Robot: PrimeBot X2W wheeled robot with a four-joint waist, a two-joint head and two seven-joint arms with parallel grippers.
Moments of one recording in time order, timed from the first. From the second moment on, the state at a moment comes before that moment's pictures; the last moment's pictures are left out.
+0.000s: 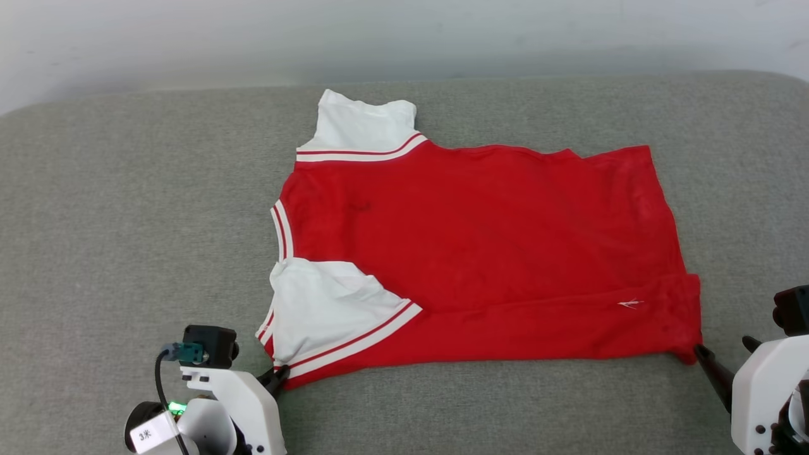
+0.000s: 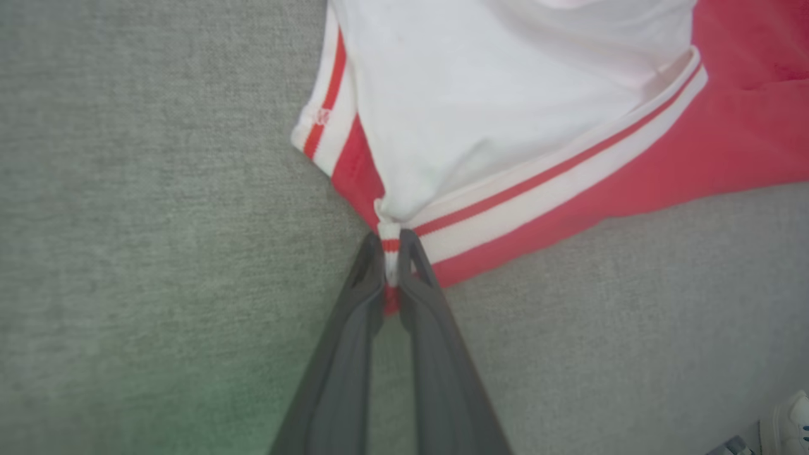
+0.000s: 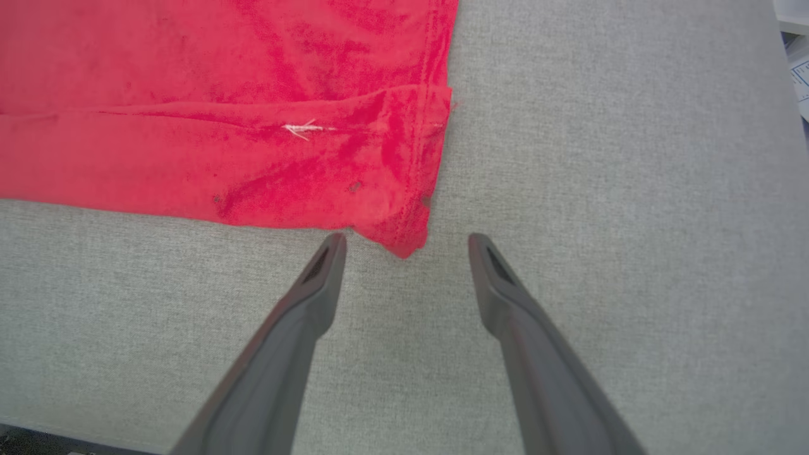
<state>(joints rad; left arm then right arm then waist) -0.20 0.54 -0.61 0.17 -0.87 0.18 0.30 0.01 -0.29 -0.12 -0.22 0.30 0.13 0.83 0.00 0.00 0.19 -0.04</state>
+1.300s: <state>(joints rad) -0.19 0.61 -0.61 -0.06 -0.83 0.26 0.33 -0.14 -0.28 -0.11 0.19 0.25 0.13 0.79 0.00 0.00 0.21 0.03</state>
